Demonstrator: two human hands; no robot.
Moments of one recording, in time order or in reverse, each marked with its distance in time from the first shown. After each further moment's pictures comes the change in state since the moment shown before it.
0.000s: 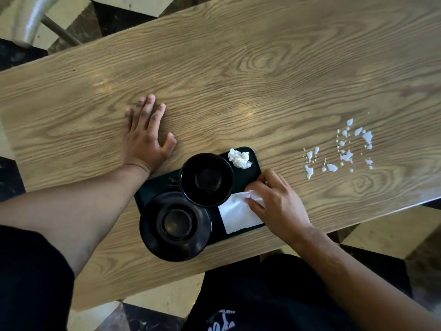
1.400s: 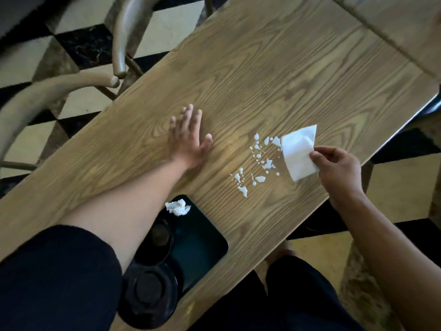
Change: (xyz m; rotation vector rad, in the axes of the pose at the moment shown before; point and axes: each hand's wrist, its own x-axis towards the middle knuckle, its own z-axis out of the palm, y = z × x) left_hand 0.147 0.249 0.050 0.001 -0.313 0.374; right_hand -0.045 0.169 -0.137 0.903 0.820 0.900
